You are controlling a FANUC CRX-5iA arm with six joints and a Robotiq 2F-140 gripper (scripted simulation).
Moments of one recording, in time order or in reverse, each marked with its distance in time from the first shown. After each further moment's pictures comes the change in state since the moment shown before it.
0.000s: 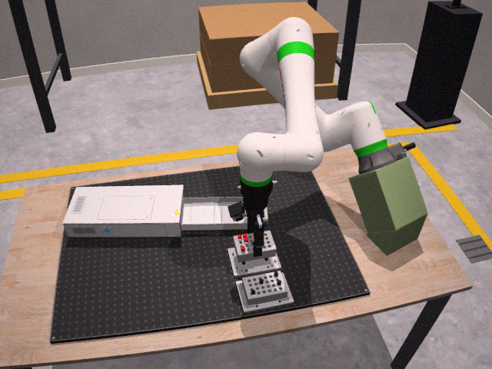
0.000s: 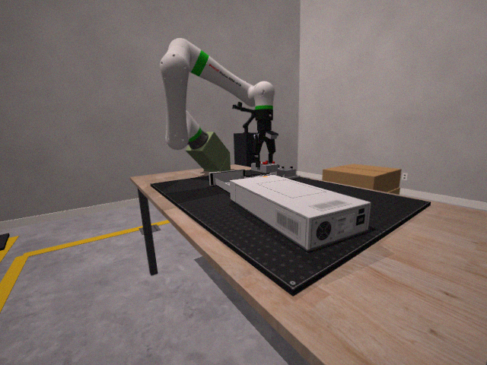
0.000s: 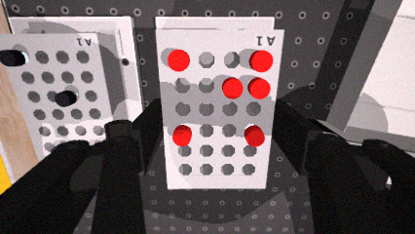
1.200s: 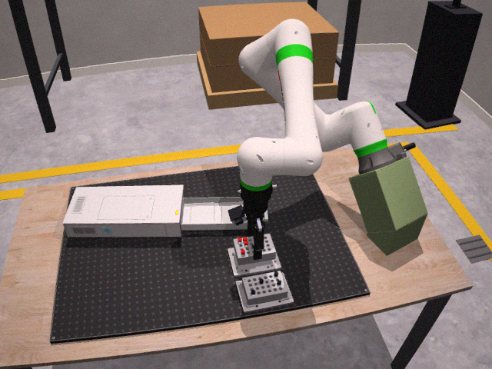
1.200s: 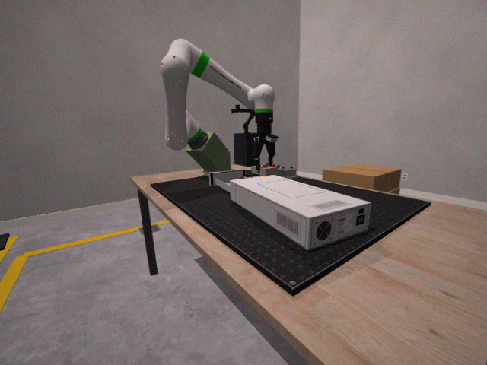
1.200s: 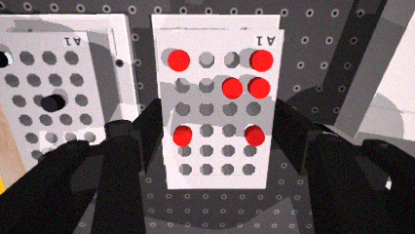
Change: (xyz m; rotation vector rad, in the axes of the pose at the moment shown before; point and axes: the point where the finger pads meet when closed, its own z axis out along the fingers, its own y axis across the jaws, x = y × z) arm 0.000 0.000 0.016 0.000 0.000 0.000
